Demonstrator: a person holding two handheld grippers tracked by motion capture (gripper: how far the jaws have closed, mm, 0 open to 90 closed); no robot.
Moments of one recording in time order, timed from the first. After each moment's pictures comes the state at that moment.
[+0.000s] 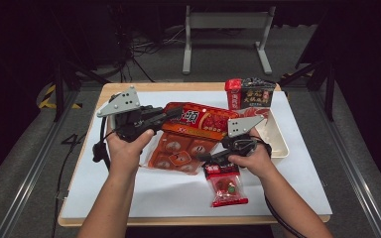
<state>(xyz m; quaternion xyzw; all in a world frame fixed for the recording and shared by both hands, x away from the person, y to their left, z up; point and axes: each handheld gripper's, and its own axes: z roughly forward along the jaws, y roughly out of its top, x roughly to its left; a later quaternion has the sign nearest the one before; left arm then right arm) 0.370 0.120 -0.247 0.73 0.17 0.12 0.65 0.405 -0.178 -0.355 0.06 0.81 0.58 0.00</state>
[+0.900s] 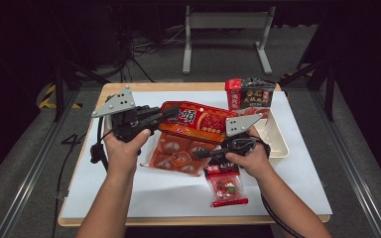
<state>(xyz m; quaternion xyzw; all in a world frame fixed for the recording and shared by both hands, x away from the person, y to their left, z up) 0.371 0.127 -0.251 0.72 0.18 0.11 0.66 0.400 -0.173 -0.343 0.07 0.82 0.57 -0.01</state>
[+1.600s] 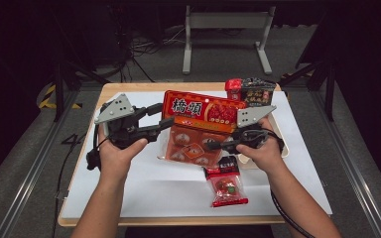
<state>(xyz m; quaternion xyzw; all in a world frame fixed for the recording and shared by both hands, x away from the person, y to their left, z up) 0.368 0.141 -0.269 0.74 0.24 0.16 0.60 0.405 -0.200 -0.318 0.10 0.83 0.54 0.03</state>
